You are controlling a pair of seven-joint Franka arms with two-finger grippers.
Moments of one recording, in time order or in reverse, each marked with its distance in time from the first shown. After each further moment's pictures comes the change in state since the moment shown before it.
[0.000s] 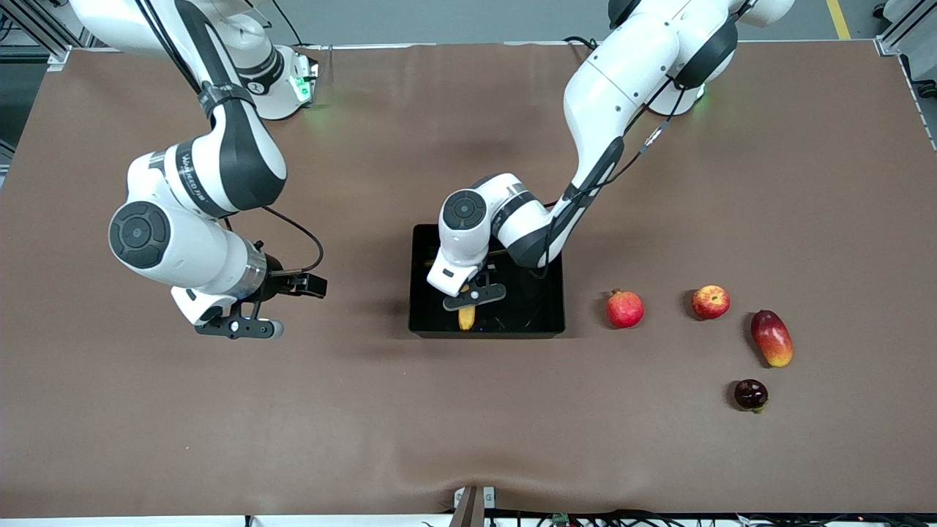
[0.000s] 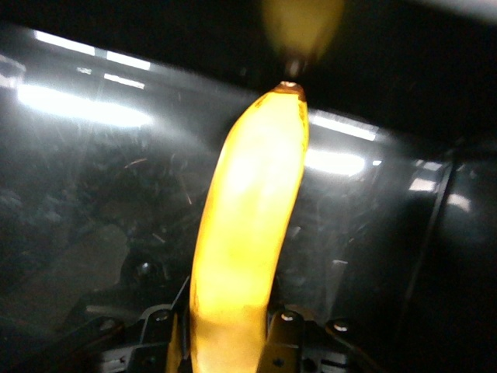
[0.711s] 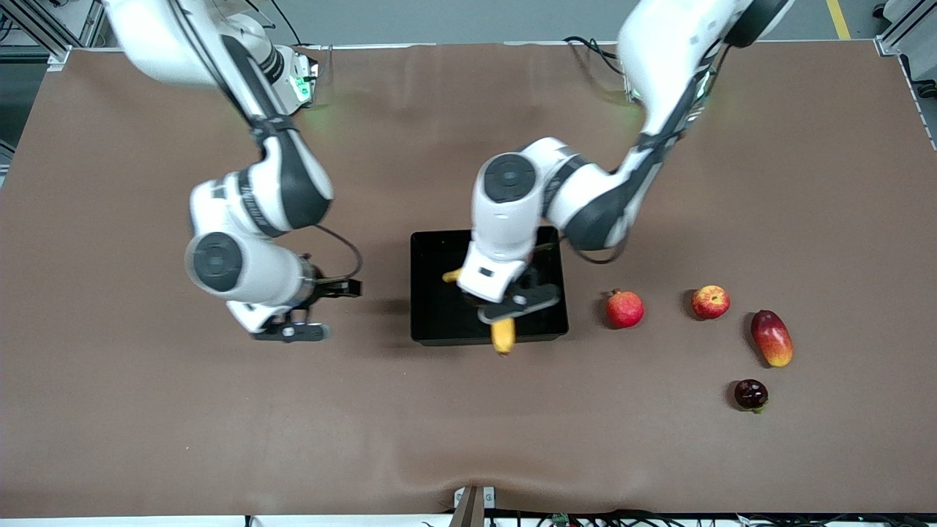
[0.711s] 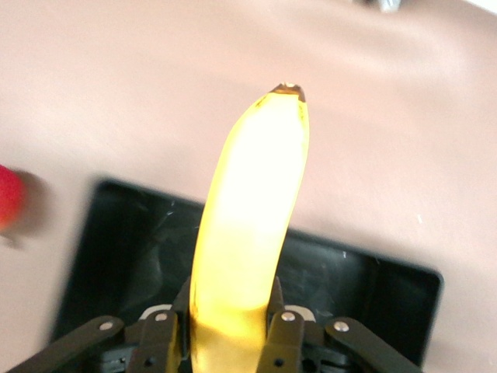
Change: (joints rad) left arm 0.145 -0.275 0.016 0.020 0.000 -0.222 0.098; right arm 0.101 0.131 0.009 0.014 0.003 0.045 0.004
